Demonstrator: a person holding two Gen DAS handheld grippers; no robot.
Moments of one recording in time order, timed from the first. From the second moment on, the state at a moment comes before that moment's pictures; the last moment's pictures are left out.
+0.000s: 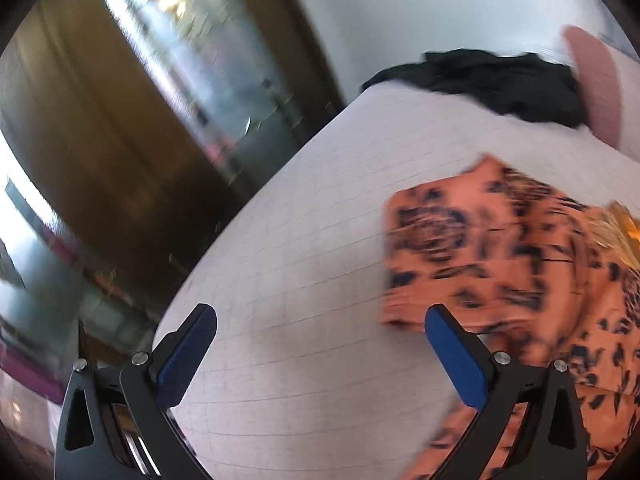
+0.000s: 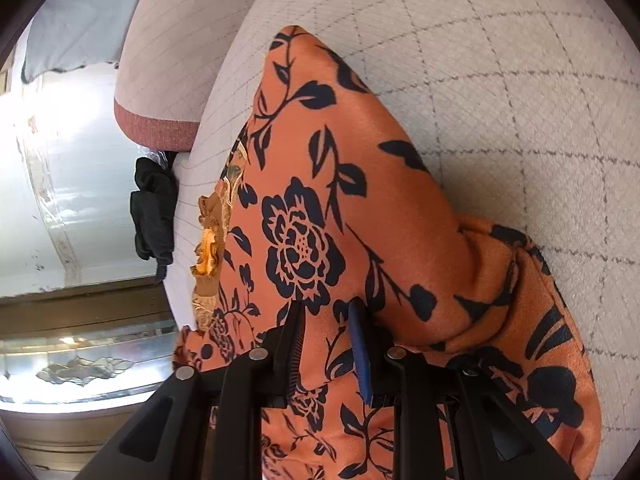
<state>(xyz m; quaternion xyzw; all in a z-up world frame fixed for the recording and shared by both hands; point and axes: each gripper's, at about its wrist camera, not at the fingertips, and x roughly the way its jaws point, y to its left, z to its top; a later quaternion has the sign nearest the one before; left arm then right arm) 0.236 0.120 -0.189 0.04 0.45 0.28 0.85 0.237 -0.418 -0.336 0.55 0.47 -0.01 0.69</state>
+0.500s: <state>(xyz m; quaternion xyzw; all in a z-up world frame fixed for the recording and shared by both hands) 0.268 0.166 -0.226 -0.22 0.52 0.11 0.82 0.239 -0.410 -0.334 0.54 0.47 -0.03 0.70</state>
